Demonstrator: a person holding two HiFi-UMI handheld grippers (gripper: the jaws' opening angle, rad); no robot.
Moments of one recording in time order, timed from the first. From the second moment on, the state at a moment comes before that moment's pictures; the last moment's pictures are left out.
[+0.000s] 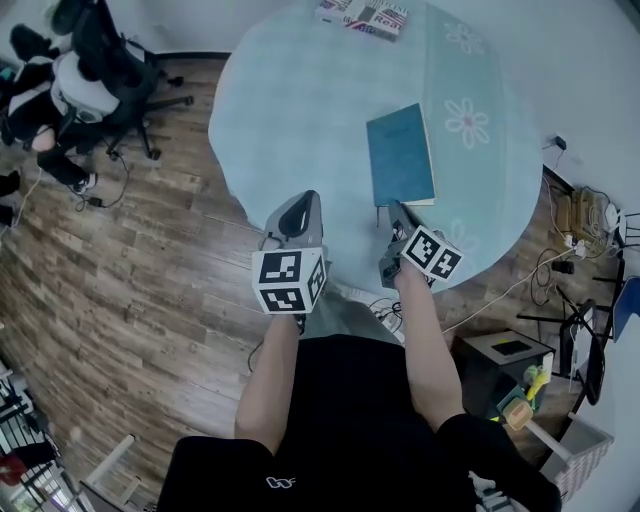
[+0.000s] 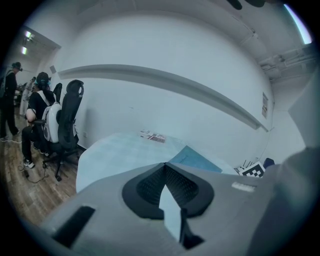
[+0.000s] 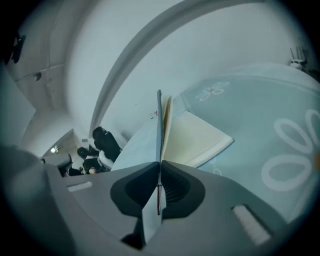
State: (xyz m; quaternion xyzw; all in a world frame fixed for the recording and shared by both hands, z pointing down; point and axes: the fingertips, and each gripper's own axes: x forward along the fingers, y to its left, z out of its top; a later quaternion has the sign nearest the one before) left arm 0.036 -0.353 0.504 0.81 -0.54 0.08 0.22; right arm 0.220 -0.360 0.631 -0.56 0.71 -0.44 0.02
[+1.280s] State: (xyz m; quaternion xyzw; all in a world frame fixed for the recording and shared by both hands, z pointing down) left arm 0.100 -0.452 0.299 0.85 -0.52 -0.04 0.05; right arm 0.259 -0.442 0.301 -0.54 0.83 -0.06 0.11
